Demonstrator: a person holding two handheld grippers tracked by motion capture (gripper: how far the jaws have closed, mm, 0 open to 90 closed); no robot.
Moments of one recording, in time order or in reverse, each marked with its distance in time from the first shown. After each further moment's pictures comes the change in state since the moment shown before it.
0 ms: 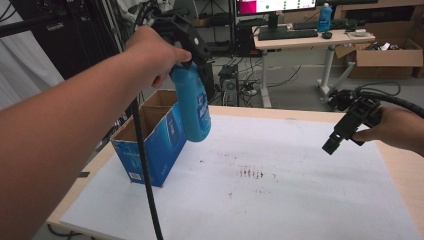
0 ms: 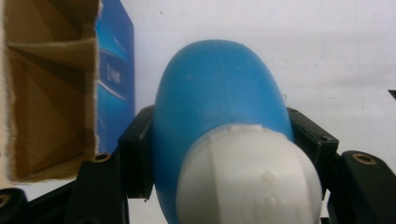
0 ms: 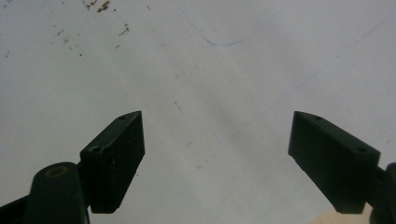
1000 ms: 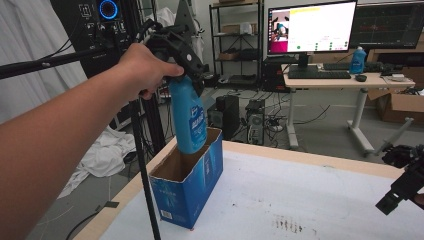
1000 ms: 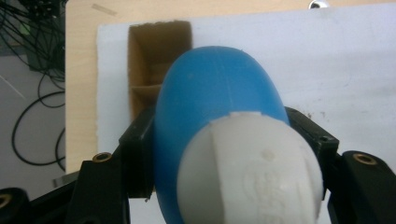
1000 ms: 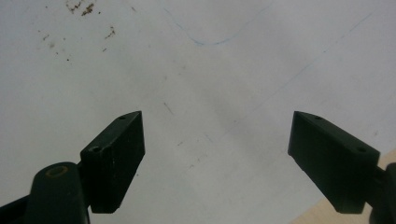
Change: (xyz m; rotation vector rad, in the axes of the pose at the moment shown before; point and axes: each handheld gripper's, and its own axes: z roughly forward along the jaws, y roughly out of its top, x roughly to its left) left arm 0.104 0.011 -0.057 -0.097 0.021 0.068; right arm -0.006 0.009 -0.001 0.034 -0.019 0.037
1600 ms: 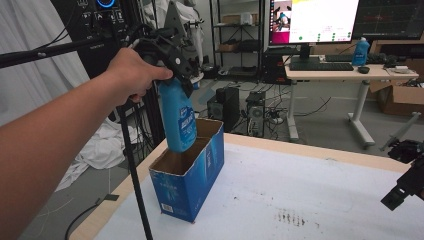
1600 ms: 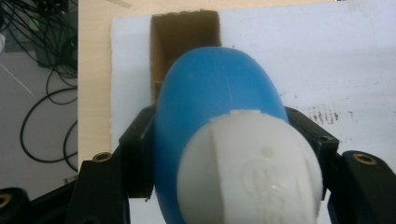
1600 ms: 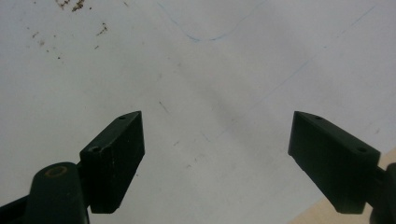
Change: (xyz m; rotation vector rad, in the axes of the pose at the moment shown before) left arm 0.030 -0.010 0.028 0.003 0.016 -0.011; right arm -0.003 0.002 0.006 0.027 -0.001 0.010
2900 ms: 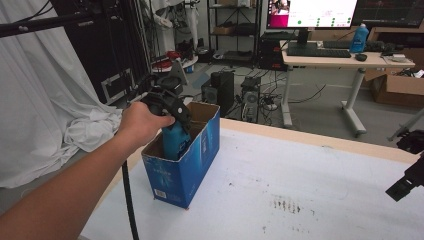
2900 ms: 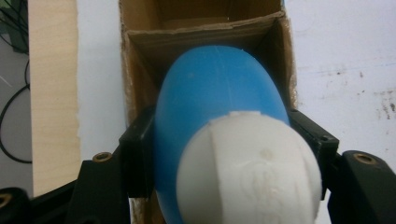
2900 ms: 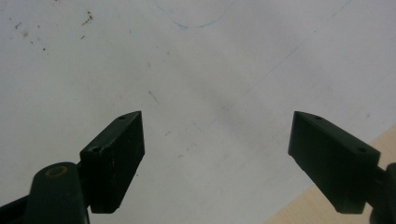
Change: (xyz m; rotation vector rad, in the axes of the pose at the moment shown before) left arm 0.020 -0.045 0.142 0.042 -0.005 0.010; right arm -0.005 -0.006 -0.001 0.024 -0.022 0.027
